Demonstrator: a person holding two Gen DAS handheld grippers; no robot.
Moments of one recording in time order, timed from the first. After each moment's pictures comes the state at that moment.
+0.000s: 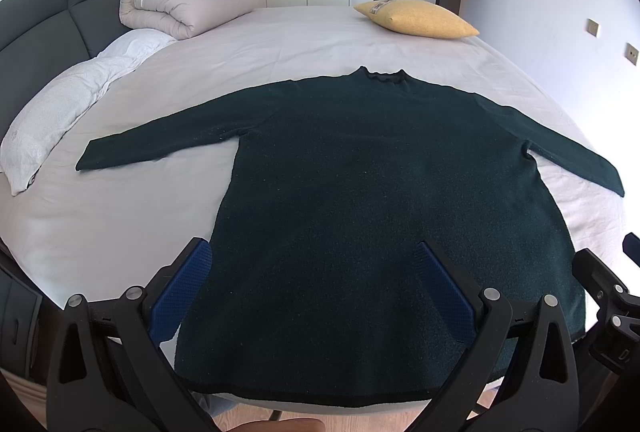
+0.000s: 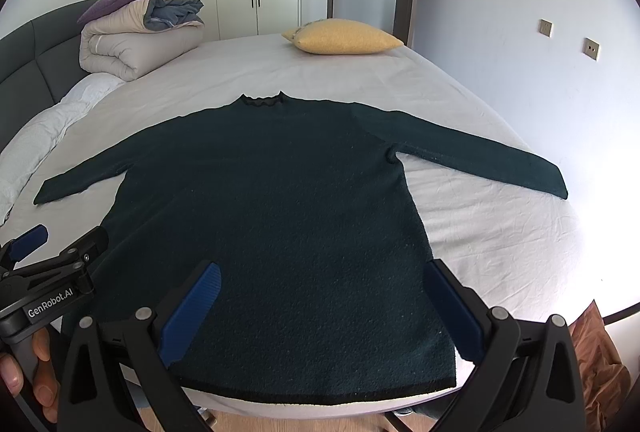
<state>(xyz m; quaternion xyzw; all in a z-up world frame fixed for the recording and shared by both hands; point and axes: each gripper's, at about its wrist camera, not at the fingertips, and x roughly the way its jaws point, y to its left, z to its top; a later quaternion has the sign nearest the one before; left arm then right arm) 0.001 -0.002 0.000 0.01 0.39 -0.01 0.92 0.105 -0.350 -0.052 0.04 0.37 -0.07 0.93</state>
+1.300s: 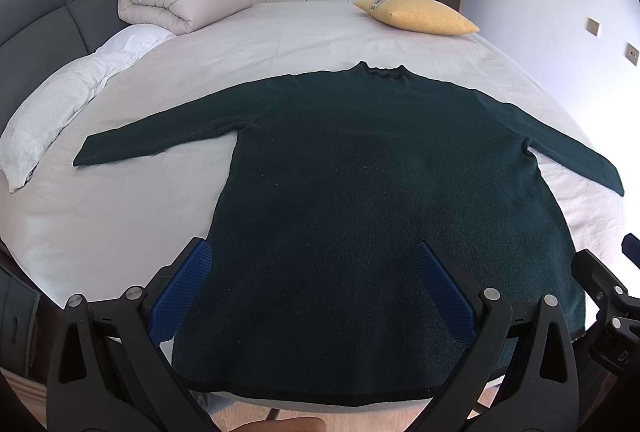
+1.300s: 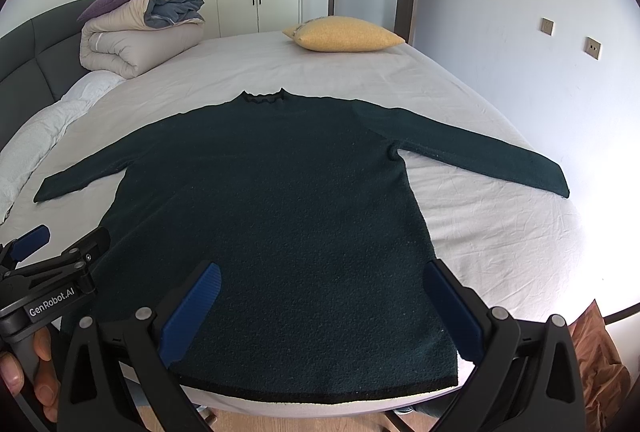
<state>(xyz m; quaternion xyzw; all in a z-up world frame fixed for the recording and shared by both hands) -0.001 -0.004 -0.007 0.01 0.39 -0.01 0.92 0.099 -0.347 -0.065 0.04 0.37 -0.06 0.93</state>
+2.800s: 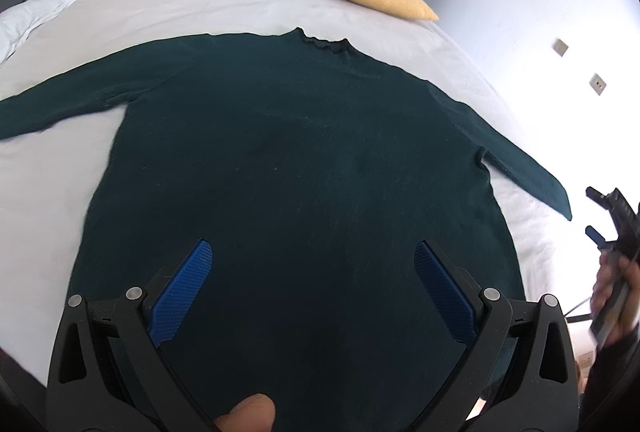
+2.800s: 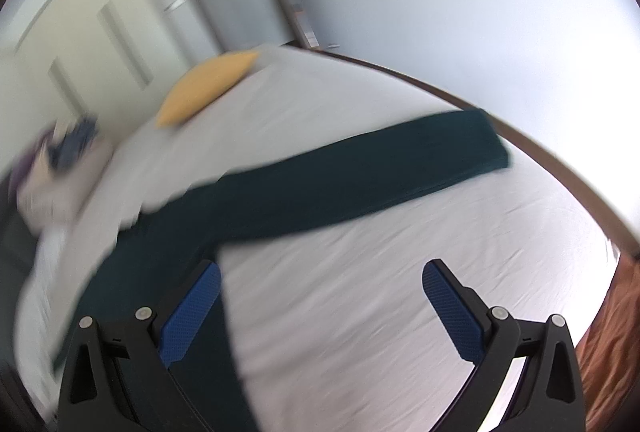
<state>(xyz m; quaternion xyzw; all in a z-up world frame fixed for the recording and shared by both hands) 0.092 -0.031 -0.048 -0.09 0.46 -0.13 0.87 0.151 -0.657 -0.087 0.31 0.33 -0.17 0.88</state>
